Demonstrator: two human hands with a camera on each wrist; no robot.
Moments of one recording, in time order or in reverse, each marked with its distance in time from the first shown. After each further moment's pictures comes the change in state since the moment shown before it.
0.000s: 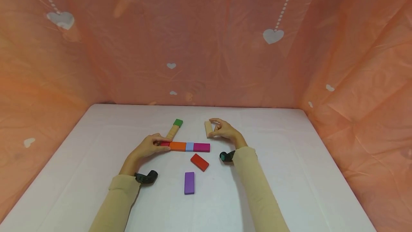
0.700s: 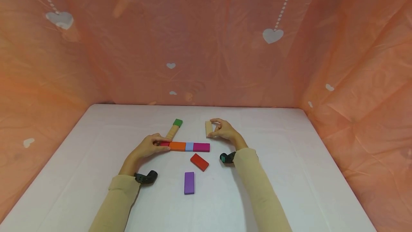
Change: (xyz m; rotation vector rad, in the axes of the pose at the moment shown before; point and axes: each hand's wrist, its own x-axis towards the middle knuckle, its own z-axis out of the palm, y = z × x) left_hand 0.000 0.000 0.000 0.006 0.002 0.002; right_hand -0.006 -0.004 0.006 -0.009 0.079 0.011
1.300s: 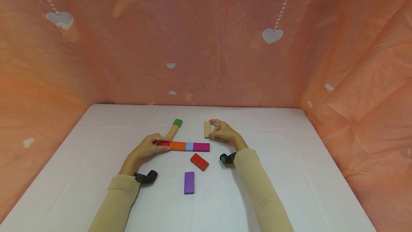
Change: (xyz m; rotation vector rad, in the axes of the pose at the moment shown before) left_hand -0.001 0.002 0.000 -0.012 -0.005 -0.007; right_hand -0.002 -0.004 0.002 0.005 -0.076 0.029
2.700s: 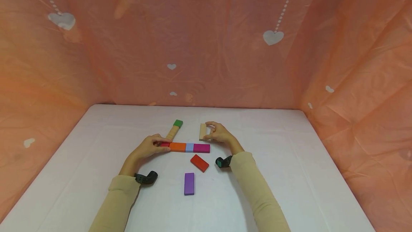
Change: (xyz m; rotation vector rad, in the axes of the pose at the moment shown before) left_hand 0.001 -0.003 0.000 -0.008 0.011 0.027; right_hand 0.003 -0.011 0.018 -0.060 0.037 -0.004
